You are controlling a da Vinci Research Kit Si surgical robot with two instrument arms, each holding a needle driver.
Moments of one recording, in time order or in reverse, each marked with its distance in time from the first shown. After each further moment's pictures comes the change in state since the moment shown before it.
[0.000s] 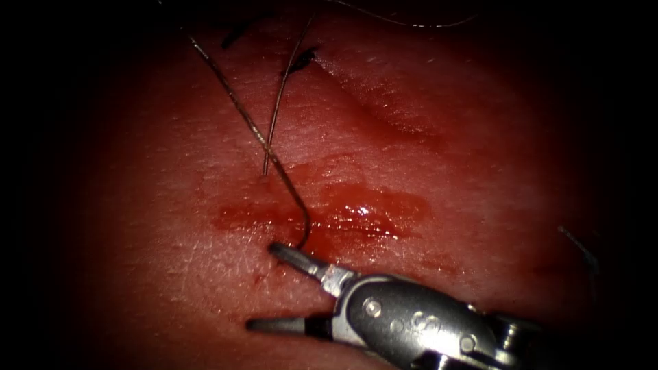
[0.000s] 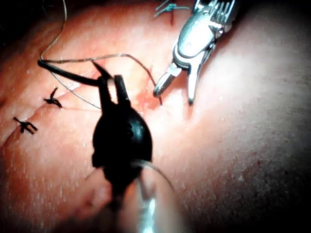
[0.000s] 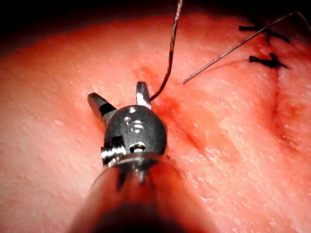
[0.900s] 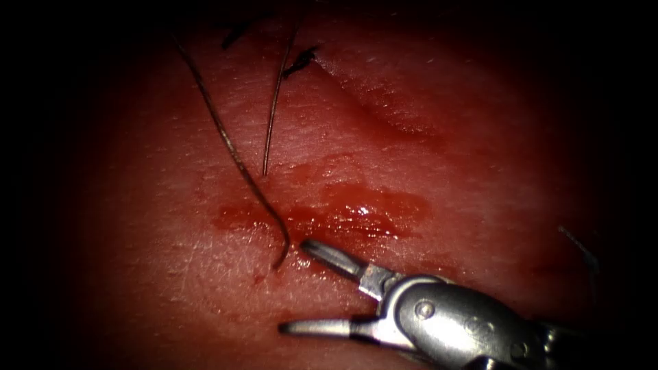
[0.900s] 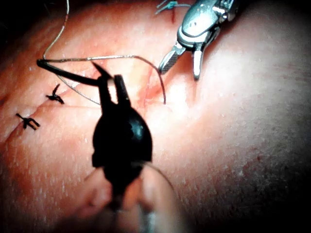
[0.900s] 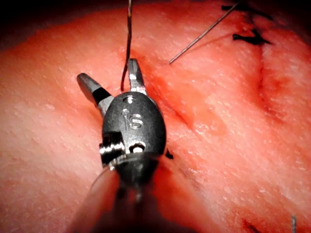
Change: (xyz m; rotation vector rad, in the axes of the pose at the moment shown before) right arm 0.000 0.000 -0.003 0.122 0.074 0.082; left arm 0.000 0.000 -0.001 0.026 -0.009 -0.002
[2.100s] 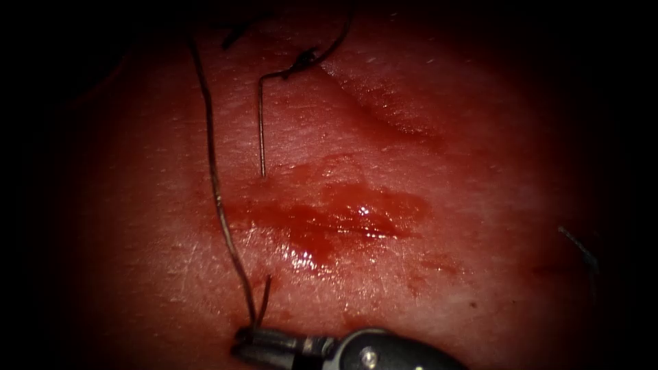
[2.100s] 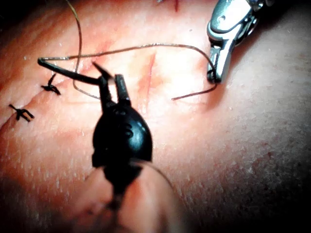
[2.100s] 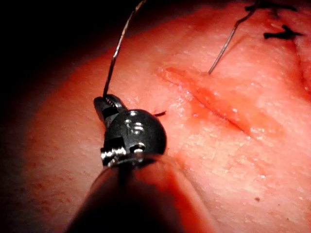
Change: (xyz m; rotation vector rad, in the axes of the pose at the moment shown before) right arm 0.003 -0.006 0.002 0.059 -0.122 0.255; left arm 0.005 0.000 0.003 0.019 -0.005 -0.012
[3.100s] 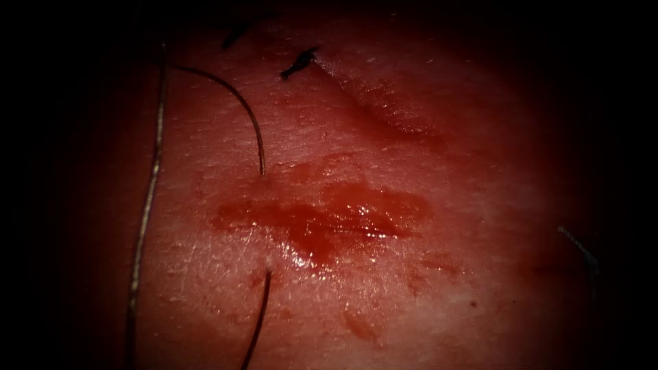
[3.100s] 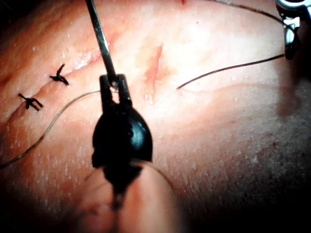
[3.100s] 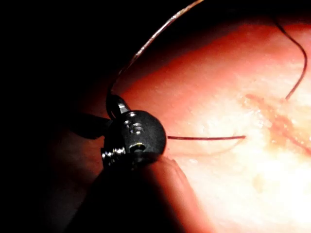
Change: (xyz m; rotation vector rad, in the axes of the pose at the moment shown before) right arm 0.006 -0.009 0.001 0.209 0.034 -0.165; left arm 0.000 0.001 -0.002 -0.001 0.012 -0.011
